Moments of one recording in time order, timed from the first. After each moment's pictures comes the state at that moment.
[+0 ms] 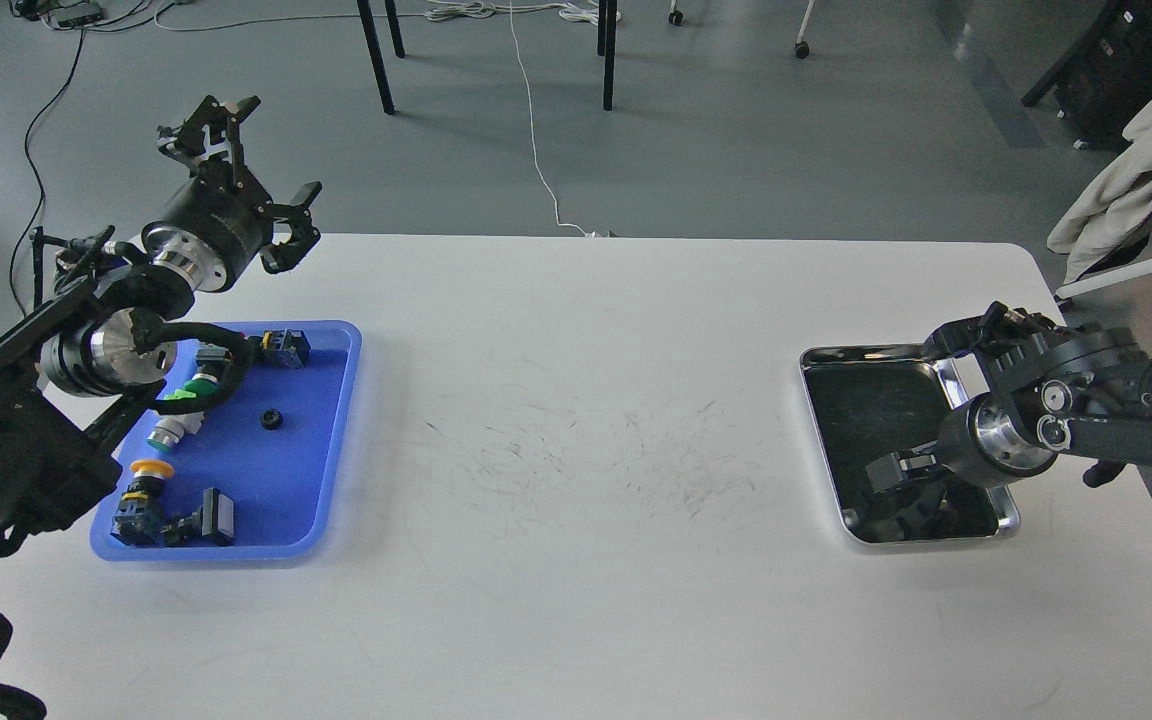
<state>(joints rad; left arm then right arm) -0.71 0.43 -0.84 -0.90 0.10 -0.12 -0.16 1.40 -0.56 -0.76 1.19 -0.88 0.38 -0.09</state>
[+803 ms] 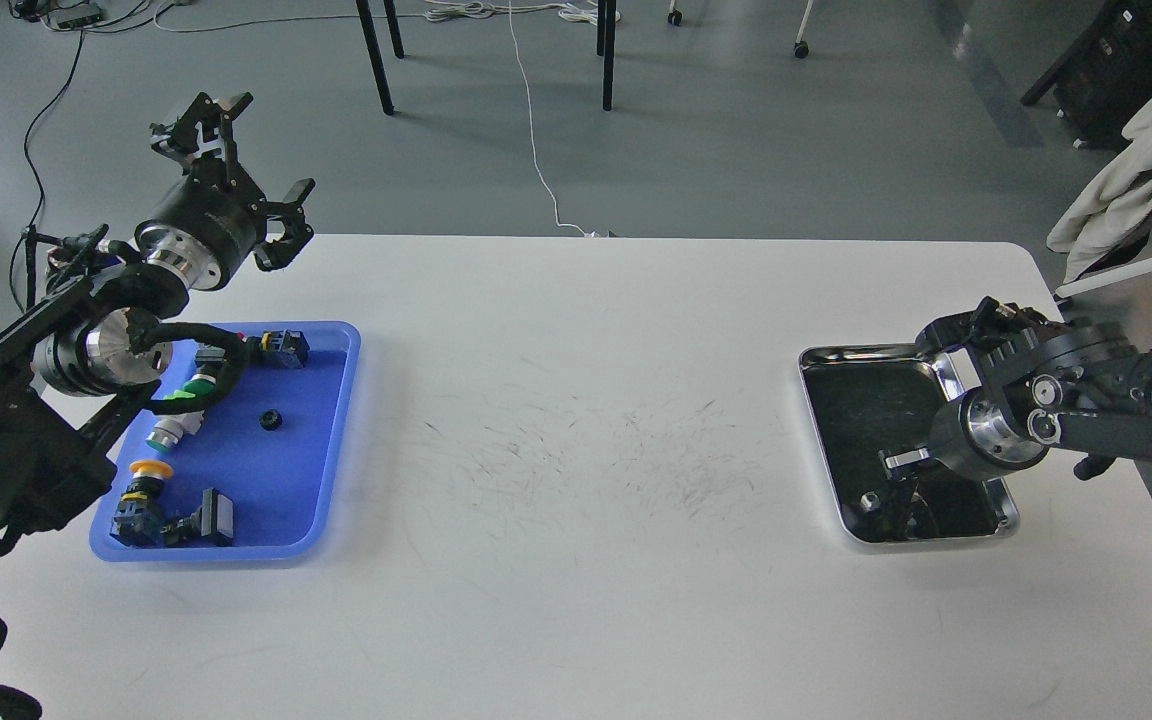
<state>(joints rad) -0.71 0.44 -0.84 -0.90 0.11 -0.12 -0.17 1.44 -0.55 -0.74 1.17 -0.87 0.38 -0.09</state>
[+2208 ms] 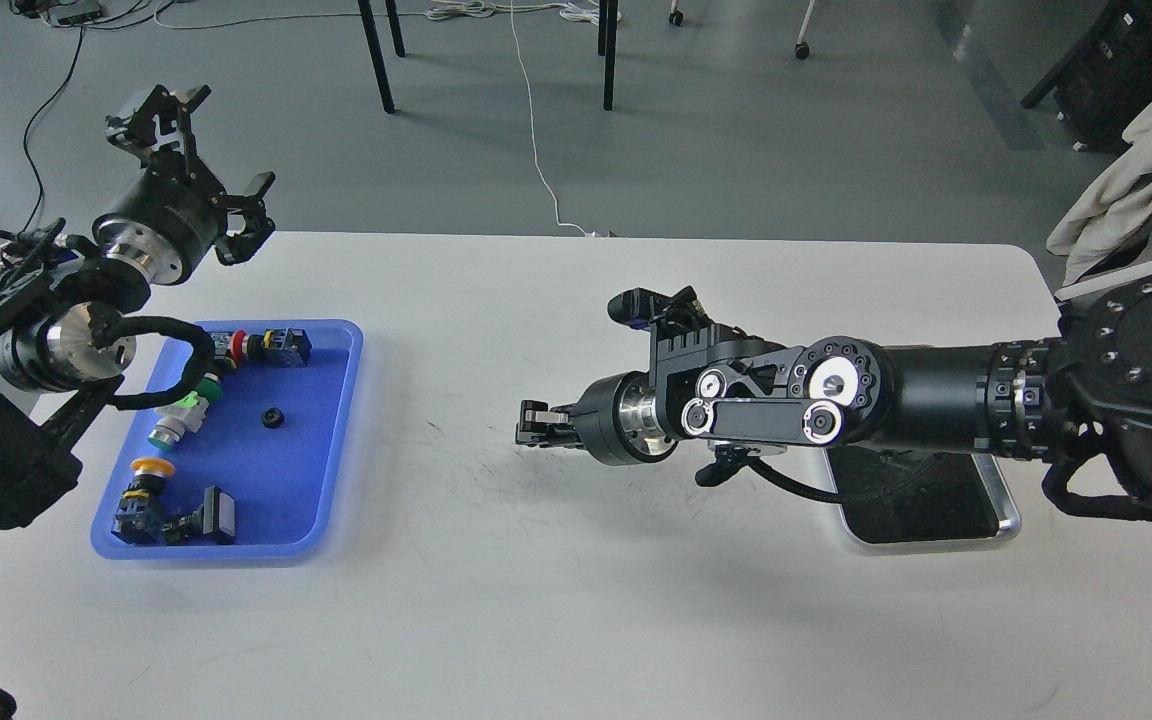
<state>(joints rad) -0.71 0.48 -0.85 -0.89 0.10 -0.12 -0.17 1.33 0.00 -0.45 1.03 -0.40 0.12 -0.06</state>
